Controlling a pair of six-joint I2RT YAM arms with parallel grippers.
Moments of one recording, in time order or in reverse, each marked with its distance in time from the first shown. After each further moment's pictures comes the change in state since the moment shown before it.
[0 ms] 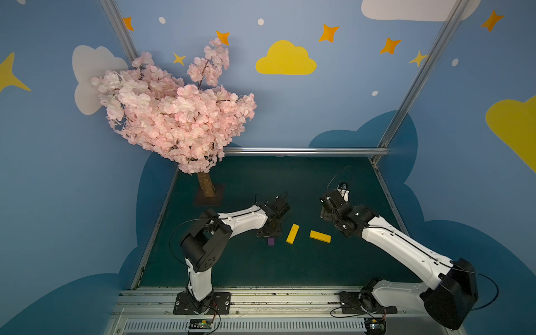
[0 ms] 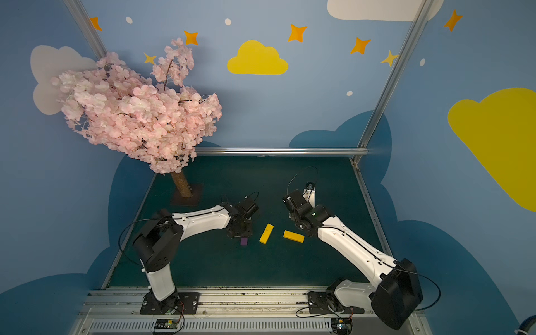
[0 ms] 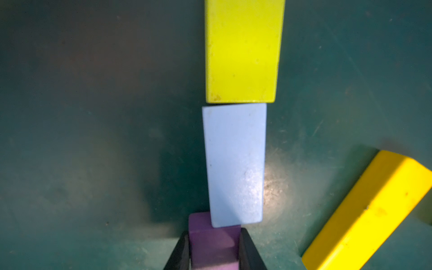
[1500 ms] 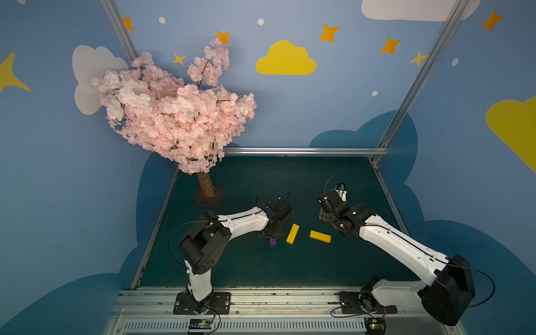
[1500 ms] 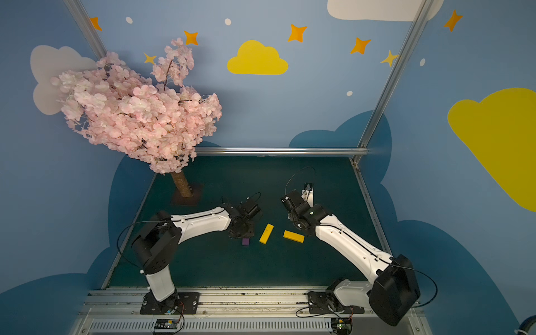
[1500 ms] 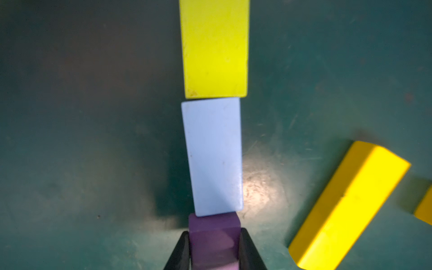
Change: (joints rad) left arm -0.033 -0.033 -0.001 0.016 -0.018 -0.006; right arm 0.002 0.030 0.000 0.000 -0.016 0.002
